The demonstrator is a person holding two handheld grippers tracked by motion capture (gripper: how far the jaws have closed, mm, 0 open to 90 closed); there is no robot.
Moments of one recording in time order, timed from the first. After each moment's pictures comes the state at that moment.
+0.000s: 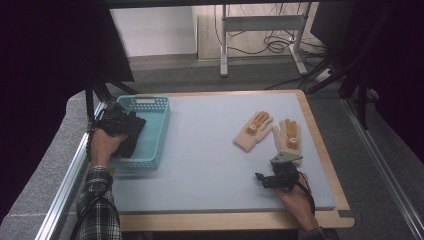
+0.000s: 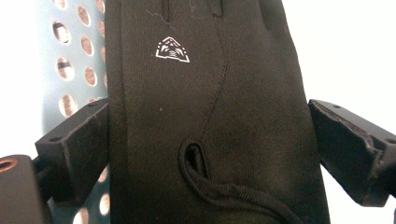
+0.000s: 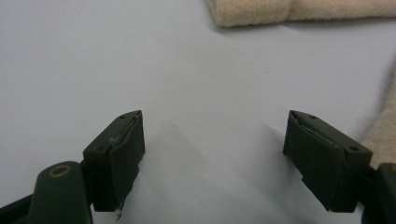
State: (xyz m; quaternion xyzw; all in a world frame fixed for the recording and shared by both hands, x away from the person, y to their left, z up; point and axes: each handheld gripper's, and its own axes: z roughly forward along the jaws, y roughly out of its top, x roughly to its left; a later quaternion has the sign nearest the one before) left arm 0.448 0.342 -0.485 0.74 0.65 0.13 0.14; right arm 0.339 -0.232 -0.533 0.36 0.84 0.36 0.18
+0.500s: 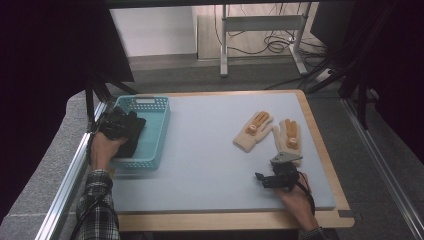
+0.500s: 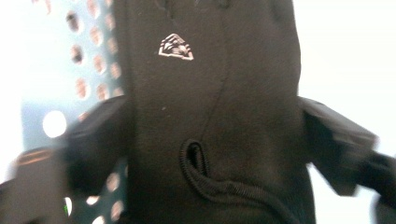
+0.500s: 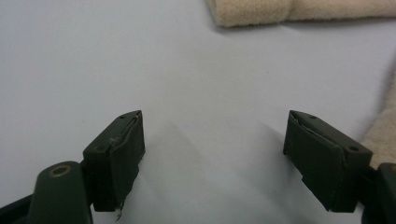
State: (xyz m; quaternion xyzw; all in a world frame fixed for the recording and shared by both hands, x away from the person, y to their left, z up) left arm 0.447 0.336 -0.497 0.73 0.66 0.15 0.11; right arm 0.339 -0.232 -0.533 0.36 0.84 0.36 0.18
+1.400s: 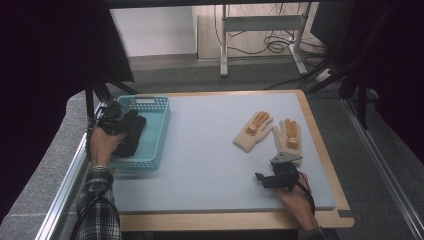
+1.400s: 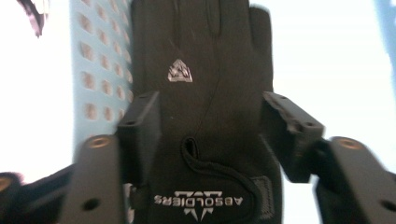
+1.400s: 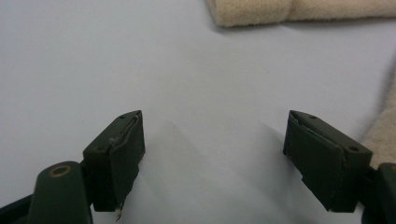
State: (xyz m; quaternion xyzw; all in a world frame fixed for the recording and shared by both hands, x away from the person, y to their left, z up) left arm 0.455 0.334 -0.488 0.74 0.65 0.14 0.12; right arm 0.339 -0.232 -0.533 0.36 0.84 0.36 0.18
